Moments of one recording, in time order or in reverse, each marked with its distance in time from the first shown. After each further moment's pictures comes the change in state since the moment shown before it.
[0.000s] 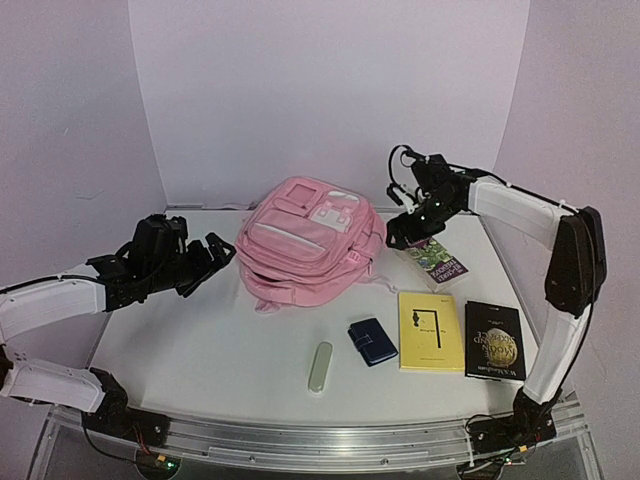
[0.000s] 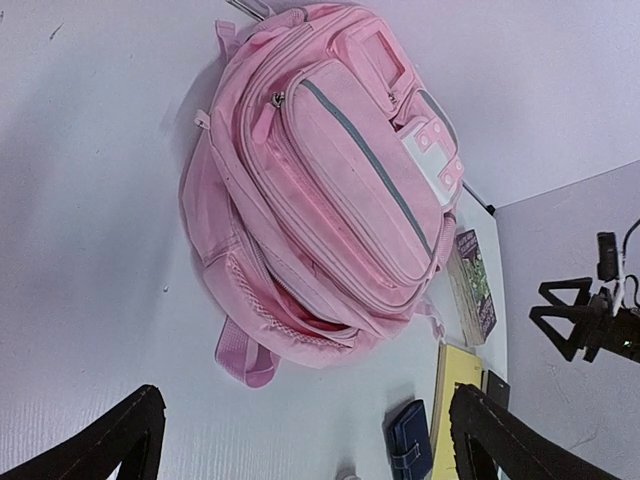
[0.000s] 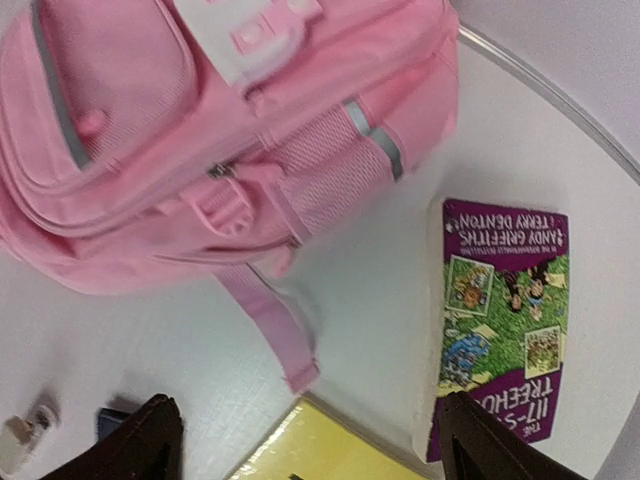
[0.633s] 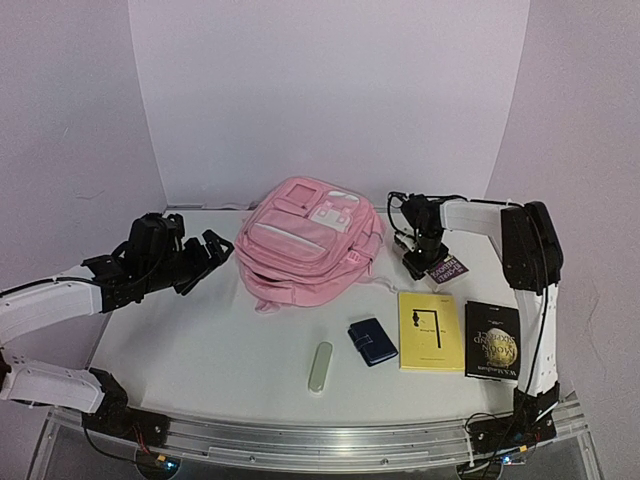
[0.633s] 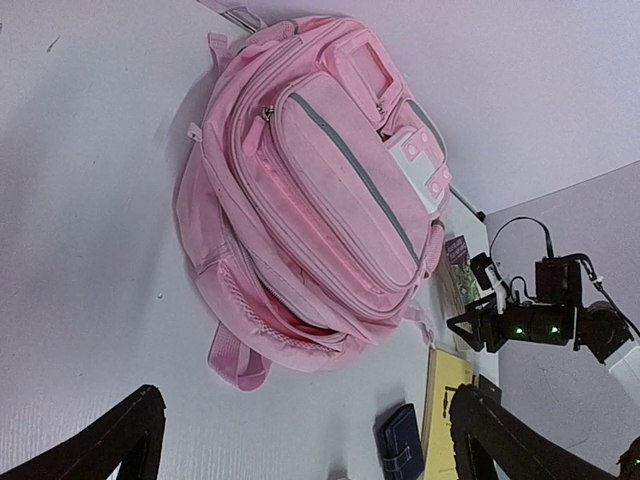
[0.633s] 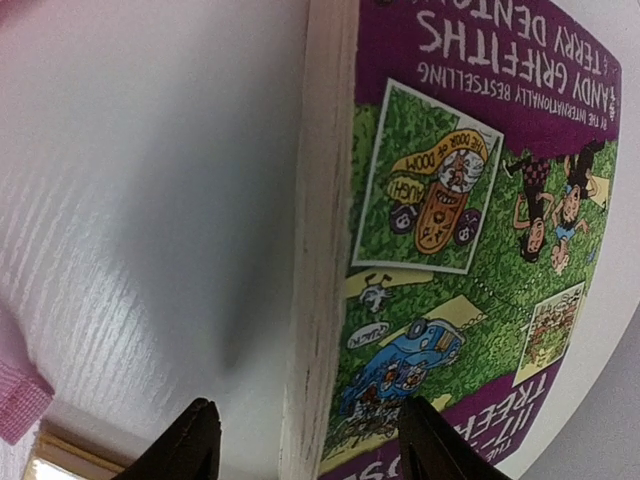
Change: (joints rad) left arm 0.000 -0.030 0.000 0.000 -0.007 0.000; right arm -0.085 0.342 0.049 -0.071 0.319 -0.170
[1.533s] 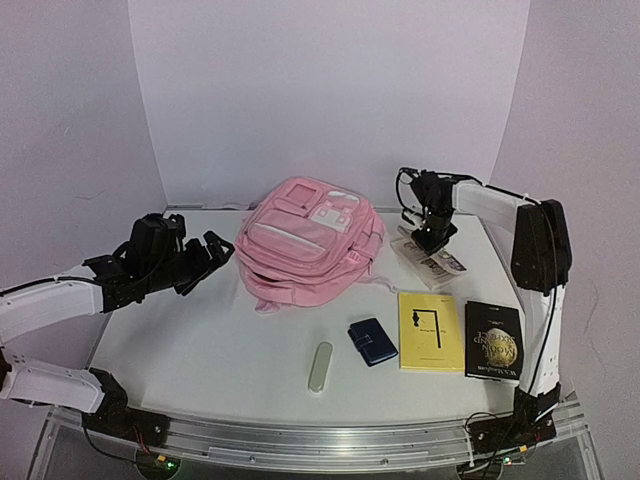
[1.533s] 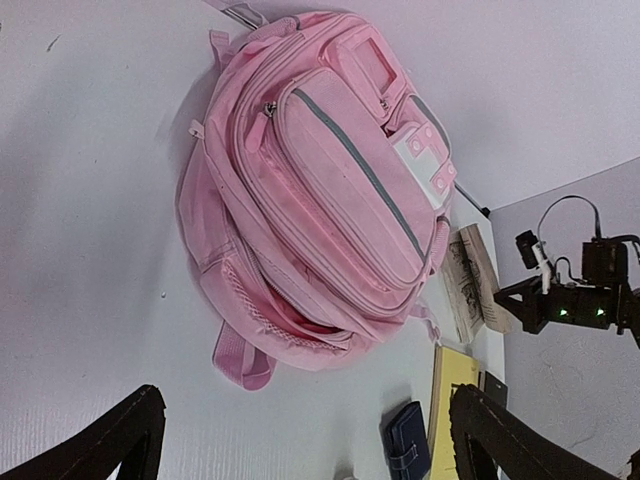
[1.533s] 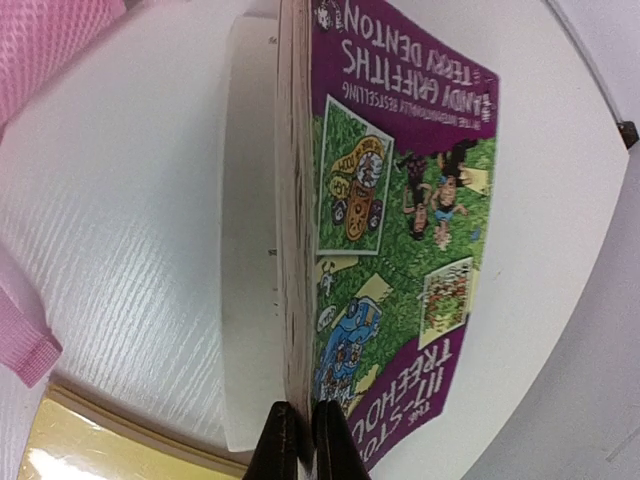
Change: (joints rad) left arm 0.000 0.007 -0.001 0.001 0.002 0.012; right arm -0.031 -0.039 0.137 -0.113 0.001 -0.016
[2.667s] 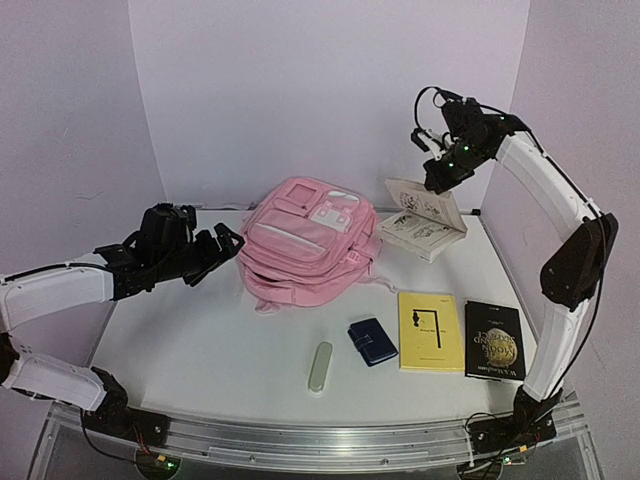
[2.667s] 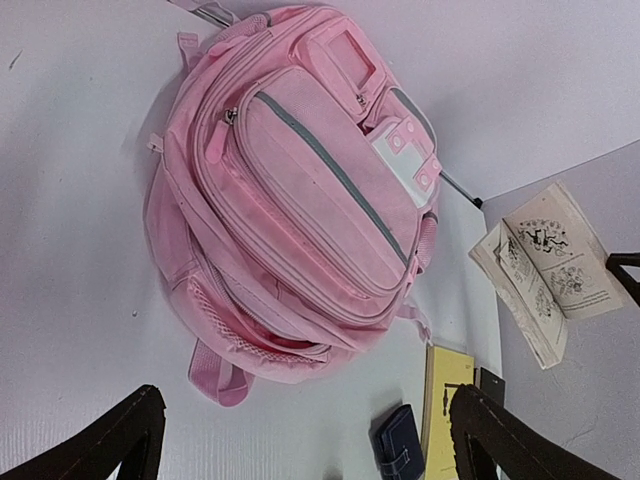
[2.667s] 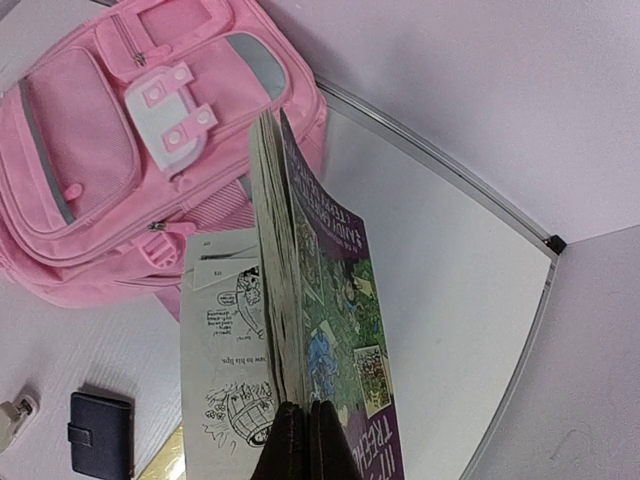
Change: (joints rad) left arm 0.000 0.101 0.080 0.024 0.034 0.034; right arm 0.028 -0.248 0.337 -0.193 -0.235 0.054
